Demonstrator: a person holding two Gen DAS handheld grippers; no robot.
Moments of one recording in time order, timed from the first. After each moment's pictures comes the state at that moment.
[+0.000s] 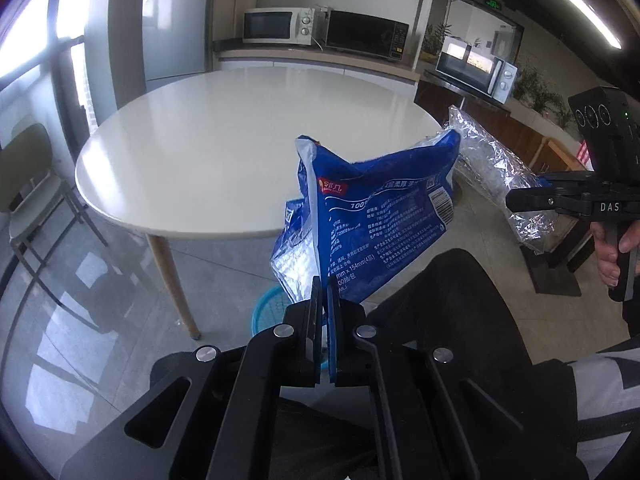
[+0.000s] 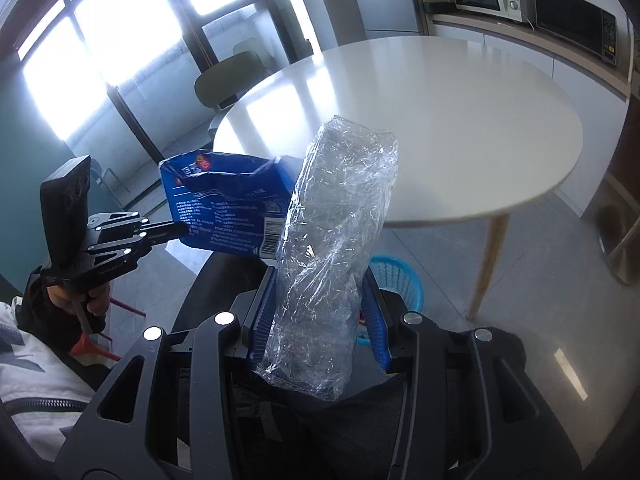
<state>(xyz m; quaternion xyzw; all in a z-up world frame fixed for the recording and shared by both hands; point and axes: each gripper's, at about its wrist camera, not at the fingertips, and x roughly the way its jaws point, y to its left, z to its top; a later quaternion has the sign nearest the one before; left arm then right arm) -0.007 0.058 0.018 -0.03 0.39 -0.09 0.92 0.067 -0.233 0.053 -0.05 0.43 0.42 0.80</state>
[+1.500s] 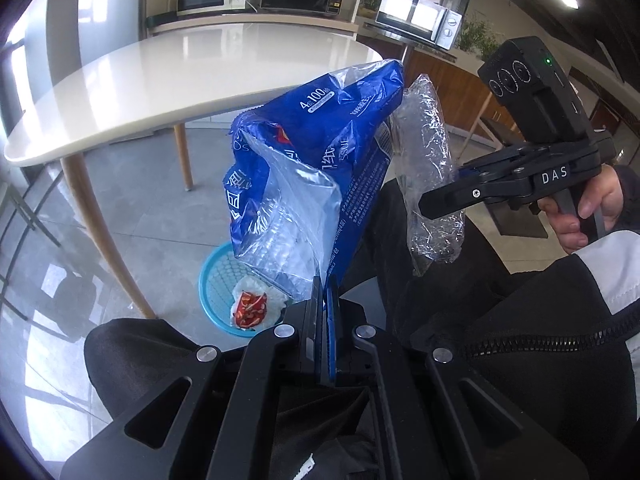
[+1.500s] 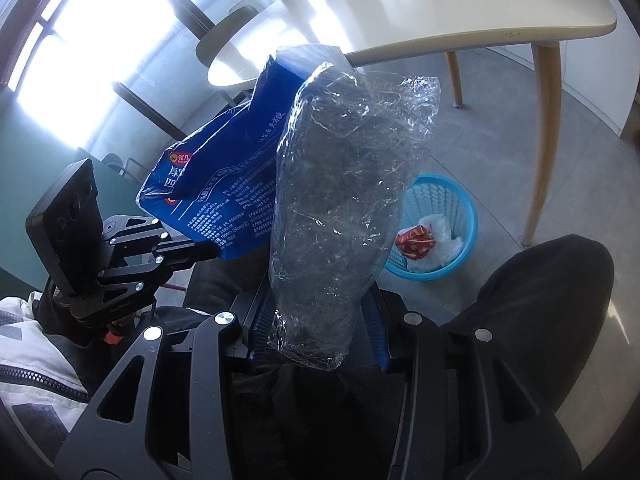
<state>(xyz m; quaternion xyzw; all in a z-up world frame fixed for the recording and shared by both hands) -0.041 0.026 -0.054 -0.01 0.44 -0.19 0.88 0.054 -0.225 -0.058 0.01 0.54 0.44 0.72</state>
